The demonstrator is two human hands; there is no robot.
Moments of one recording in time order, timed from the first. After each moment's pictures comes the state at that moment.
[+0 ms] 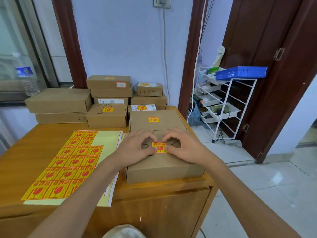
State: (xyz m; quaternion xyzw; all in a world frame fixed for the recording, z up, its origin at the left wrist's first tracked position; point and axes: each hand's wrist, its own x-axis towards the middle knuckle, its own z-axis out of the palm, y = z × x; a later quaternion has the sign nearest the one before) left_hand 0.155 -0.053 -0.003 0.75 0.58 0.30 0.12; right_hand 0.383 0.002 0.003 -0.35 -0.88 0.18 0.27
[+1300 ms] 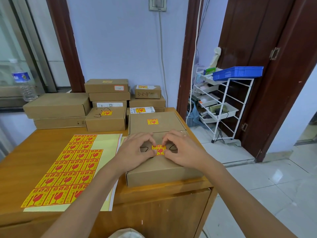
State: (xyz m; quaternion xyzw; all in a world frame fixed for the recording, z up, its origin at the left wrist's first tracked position) left_hand 0.150 -0.053 -0.013 0.75 0.55 0.34 0.15; right_hand 0.380 -0.005 -0.002 -0.37 -0.89 0.13 0.23
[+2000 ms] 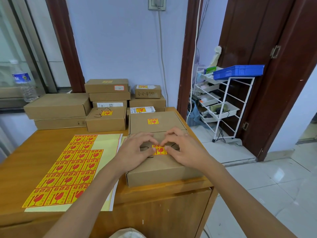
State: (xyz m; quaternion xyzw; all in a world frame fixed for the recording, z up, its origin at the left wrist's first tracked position) left_hand 0.152 -0.053 -0.010 0.74 0.56 0.35 0.15; right_hand 0.381 -0.010 0.001 -0.38 -0.89 0.11 0.24
